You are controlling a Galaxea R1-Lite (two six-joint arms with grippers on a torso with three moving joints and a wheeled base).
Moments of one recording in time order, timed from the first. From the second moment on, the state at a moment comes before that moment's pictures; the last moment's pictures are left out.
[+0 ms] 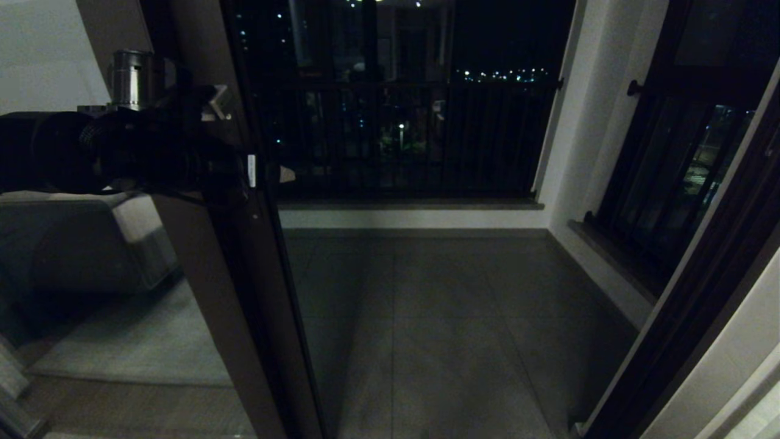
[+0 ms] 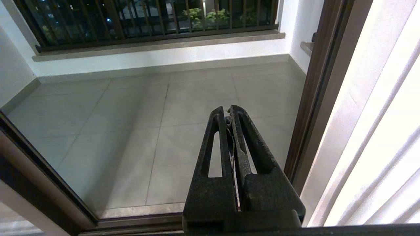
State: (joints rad) left arm -0.18 1.82 -1.56 0.11 -0.07 -0.03; right arm 0.00 0.00 0.00 0.00 -0.03 0.04
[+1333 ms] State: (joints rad) left arm -0.21 1.87 -1.63 0.11 -0.05 0.01; right arm 0.00 0.00 0.00 0.00 -0.03 0.04
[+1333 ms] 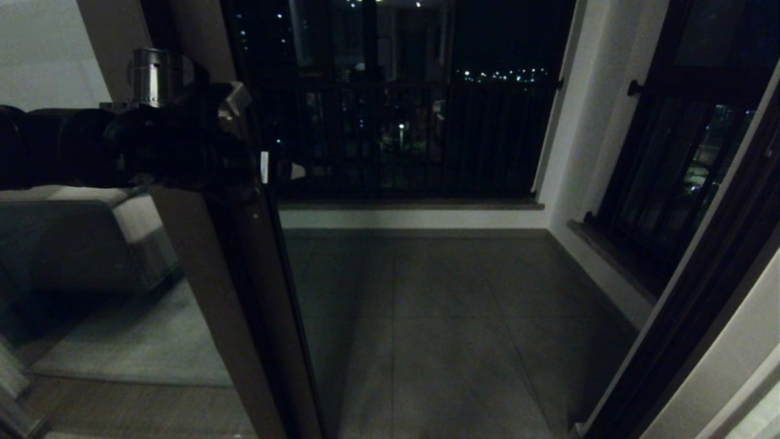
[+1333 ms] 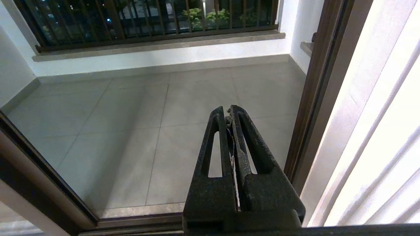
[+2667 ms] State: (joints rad) left arm -0.31 1.90 -1.66 0.11 -0.03 0.01; right arm 0.00 0.00 0.00 0.00 -0.03 0.04
